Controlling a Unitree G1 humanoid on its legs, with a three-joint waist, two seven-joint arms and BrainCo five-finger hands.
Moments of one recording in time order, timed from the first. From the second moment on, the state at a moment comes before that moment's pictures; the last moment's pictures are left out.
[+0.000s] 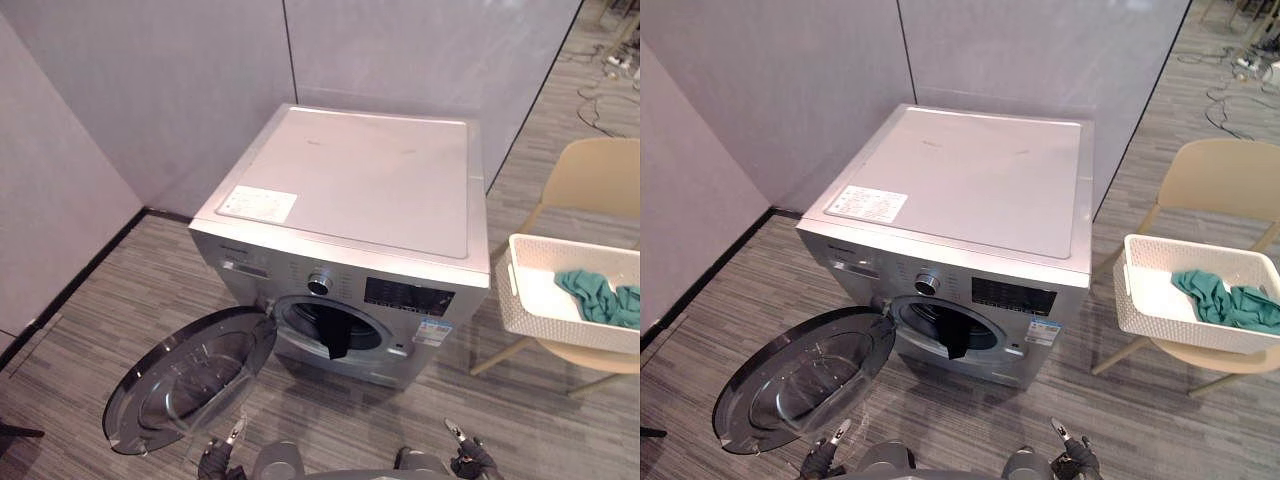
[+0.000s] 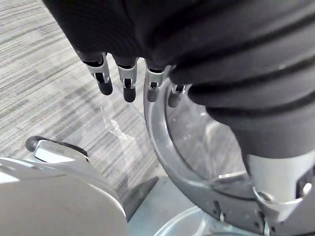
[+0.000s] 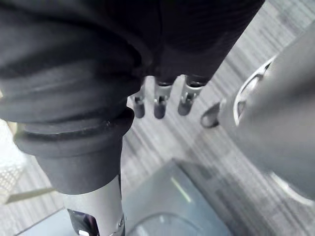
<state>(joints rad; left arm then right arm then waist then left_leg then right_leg) 0.17 -0.02 0.41 0.99 -0.04 -0.09 0.11 0.05 -0.03 -0.39 1.05 0.57 -0.10 -0.06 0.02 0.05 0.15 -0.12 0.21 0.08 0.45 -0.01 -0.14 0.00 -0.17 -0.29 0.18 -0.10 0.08</state>
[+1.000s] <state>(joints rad) 0.02 0.05 0.11 1.14 0.10 -0.10 0.08 0.07 -0.06 -0.44 1.21 0.51 -0.05 -0.04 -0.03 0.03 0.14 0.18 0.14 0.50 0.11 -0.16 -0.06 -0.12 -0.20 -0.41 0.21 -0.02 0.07</state>
